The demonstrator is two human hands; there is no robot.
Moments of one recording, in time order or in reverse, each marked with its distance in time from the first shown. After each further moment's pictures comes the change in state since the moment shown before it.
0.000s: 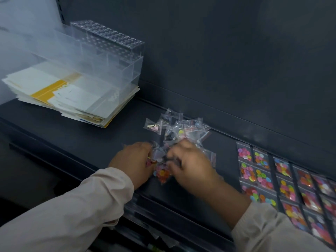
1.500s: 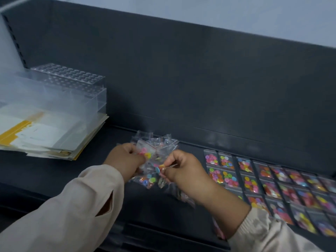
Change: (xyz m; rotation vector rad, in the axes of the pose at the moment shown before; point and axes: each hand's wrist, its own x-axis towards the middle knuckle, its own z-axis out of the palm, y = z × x) left_hand 0.019 0.062 -0.040 -0.824 -0.060 -0.232; right_hand -0.022 0.003 -0.054 0.716 0.082 0.498
